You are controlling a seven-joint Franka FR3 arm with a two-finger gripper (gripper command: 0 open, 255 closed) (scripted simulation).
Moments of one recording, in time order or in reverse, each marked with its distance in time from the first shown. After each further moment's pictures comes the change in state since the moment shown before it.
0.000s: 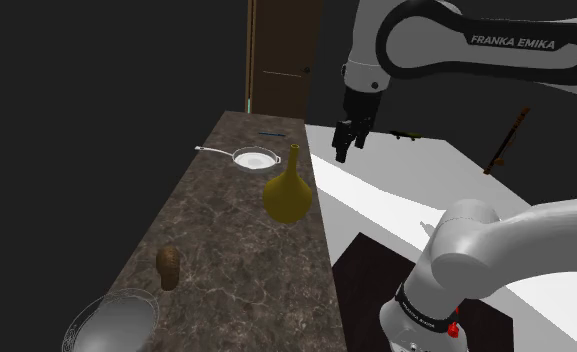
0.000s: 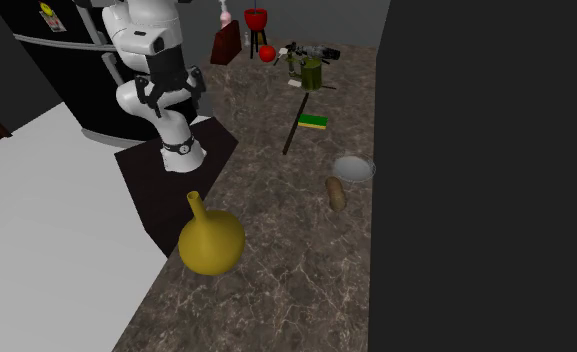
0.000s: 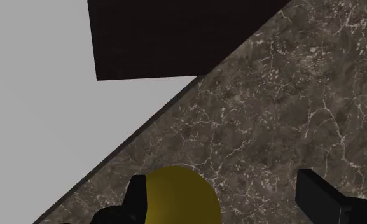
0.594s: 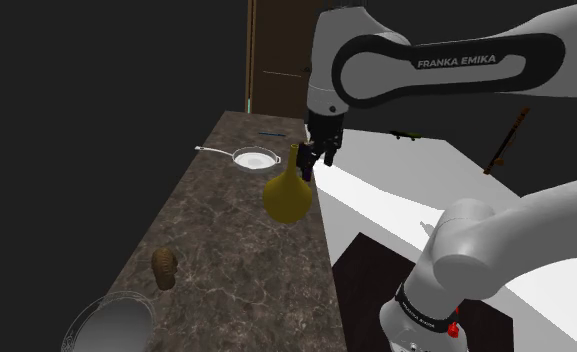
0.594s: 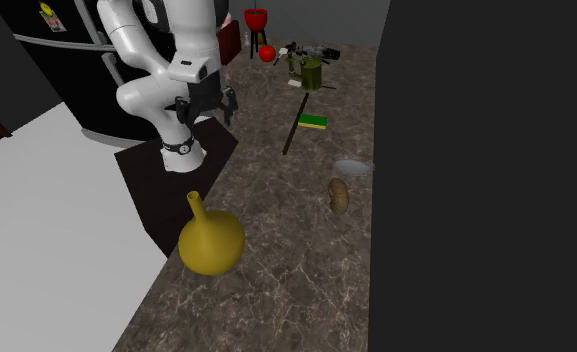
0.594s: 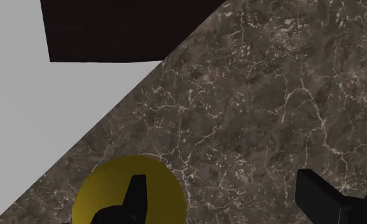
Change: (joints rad) arm 0.035 0.165 0.091 -0.024 0.074 0.182 0.119
